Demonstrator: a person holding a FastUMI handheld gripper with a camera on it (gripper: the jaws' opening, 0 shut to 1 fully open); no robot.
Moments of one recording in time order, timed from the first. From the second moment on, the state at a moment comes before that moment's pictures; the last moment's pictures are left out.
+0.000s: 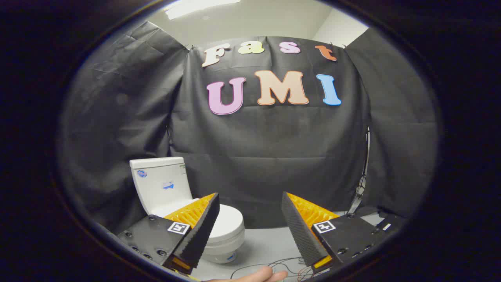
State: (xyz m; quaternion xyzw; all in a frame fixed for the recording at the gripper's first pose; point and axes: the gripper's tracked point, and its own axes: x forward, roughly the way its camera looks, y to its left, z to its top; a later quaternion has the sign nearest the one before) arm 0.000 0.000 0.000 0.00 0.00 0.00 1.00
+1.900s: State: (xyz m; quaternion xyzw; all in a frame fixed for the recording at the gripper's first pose) arm -0.031 0.211 -0.112 0.08 0.06 -0.01 0.99
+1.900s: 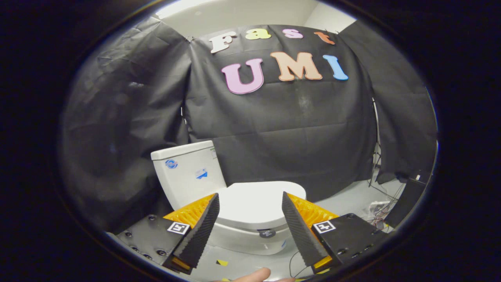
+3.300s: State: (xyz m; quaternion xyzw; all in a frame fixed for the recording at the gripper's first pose) arm 0.042 0.184 -0.309 0.53 0.14 -0.08 0.84
